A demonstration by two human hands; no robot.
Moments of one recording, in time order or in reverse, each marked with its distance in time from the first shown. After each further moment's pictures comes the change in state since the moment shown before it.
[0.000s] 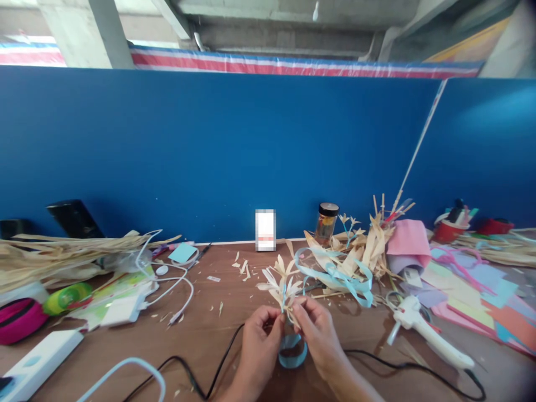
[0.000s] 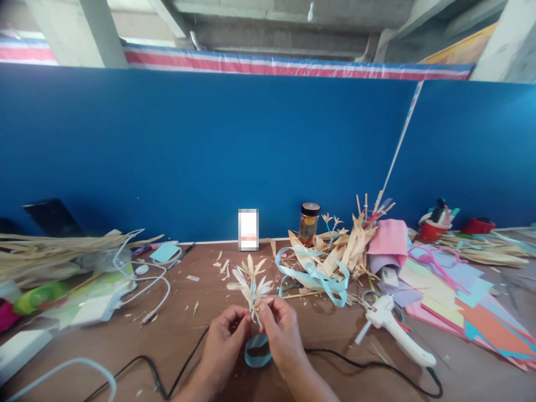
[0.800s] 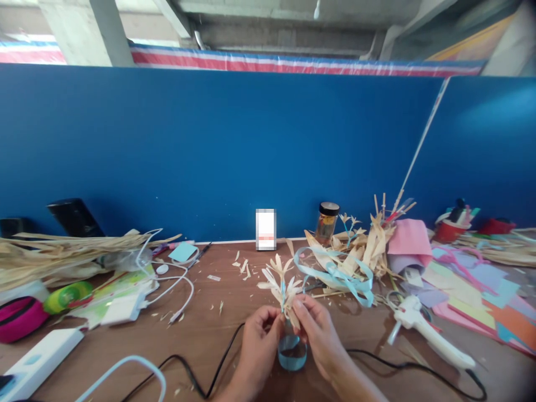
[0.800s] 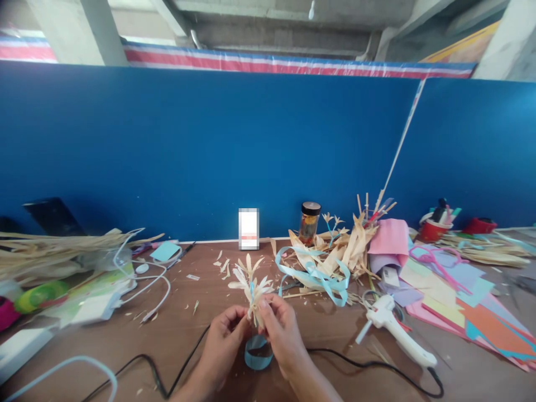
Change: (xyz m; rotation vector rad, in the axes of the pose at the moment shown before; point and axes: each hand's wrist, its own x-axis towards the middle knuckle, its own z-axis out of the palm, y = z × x) left_hand -0.001 -0.003 0.000 -0.123 -0.053 -0.058; right_hand 0.000 -0.003 0.001 0.103 -0.049 0.095
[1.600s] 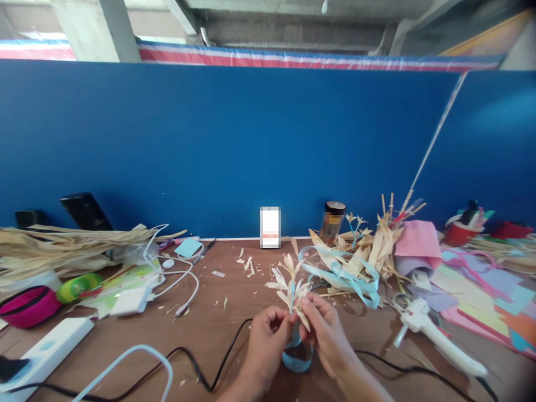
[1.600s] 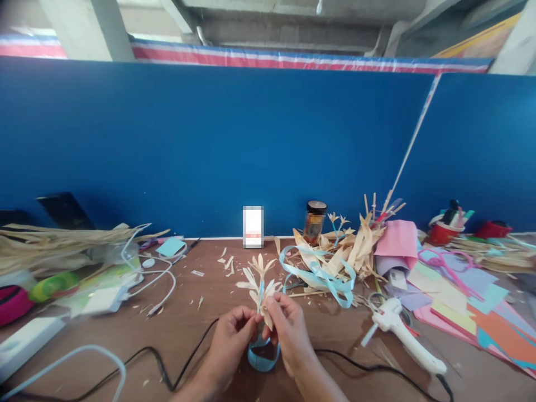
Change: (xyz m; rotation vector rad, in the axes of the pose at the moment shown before) left_hand -0.003 0.003 0.005 -0.006 0.029 -0.072; right_hand -0.001 -0.005 -0.001 0.024 0.038 0.059
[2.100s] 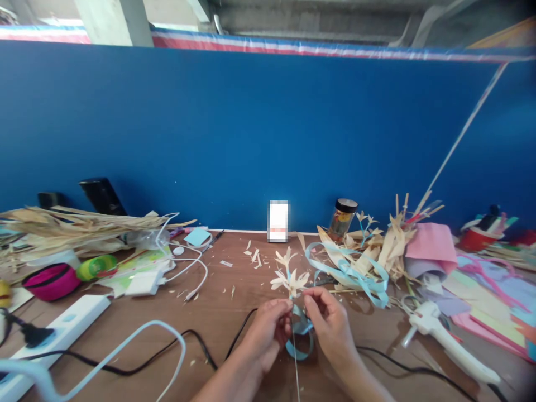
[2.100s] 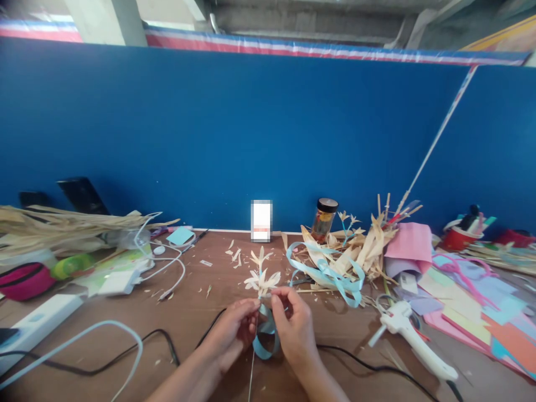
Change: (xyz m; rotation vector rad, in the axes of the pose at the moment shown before) left_hand 0.010 0.008 -0.009 -0.608 0.023 -0.419; right_hand -0.001 0.003 -0.001 -0.501 0.136 -0.304
